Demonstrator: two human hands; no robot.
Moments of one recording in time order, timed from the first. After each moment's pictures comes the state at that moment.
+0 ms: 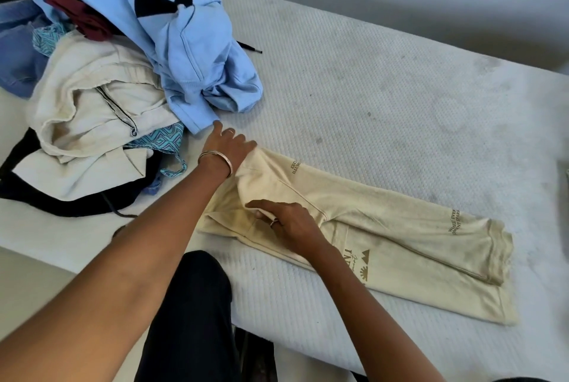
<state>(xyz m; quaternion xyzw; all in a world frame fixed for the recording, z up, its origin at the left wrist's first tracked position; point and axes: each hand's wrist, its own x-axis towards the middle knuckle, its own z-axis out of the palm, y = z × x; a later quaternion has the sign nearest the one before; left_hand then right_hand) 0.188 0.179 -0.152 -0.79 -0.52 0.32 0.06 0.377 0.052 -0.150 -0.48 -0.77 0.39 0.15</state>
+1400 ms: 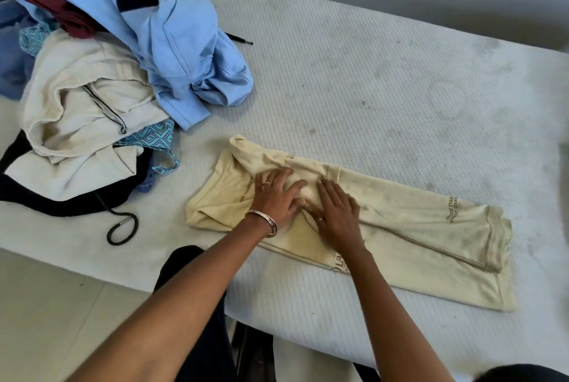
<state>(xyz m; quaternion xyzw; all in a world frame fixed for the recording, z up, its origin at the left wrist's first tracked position) 0.295 0.083 -0.210 -0.79 -0.59 0.03 -0.16 0.467 0.045 -0.210 -0.65 -0.73 0.22 0.04</state>
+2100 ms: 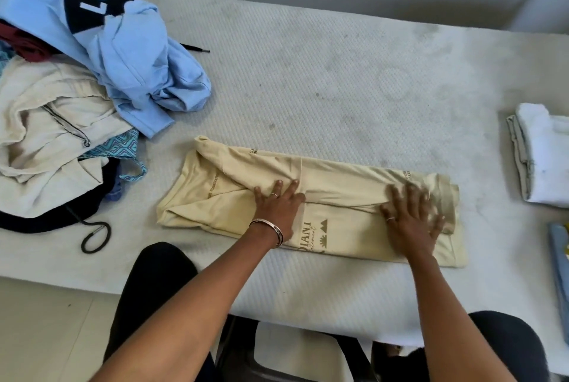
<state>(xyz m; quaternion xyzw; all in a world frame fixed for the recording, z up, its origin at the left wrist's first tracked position) 0.374 0.037 -0.173 -0.82 -0.53 0.15 -0.16 0.661 -0.020 -0.202 -0.83 -0.52 0.22 -0.04</state>
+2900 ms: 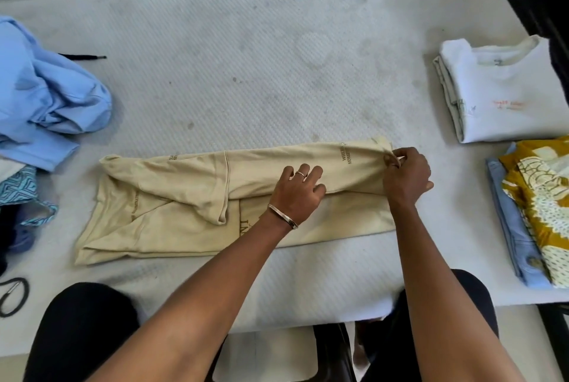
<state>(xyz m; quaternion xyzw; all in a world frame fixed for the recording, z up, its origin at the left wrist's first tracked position) 0.538 0.041 -0.204 -0.94 -0.29 -0.17 0.10 0.749 0.001 -0.186 -0.92 -0.23 0.12 0.29</state>
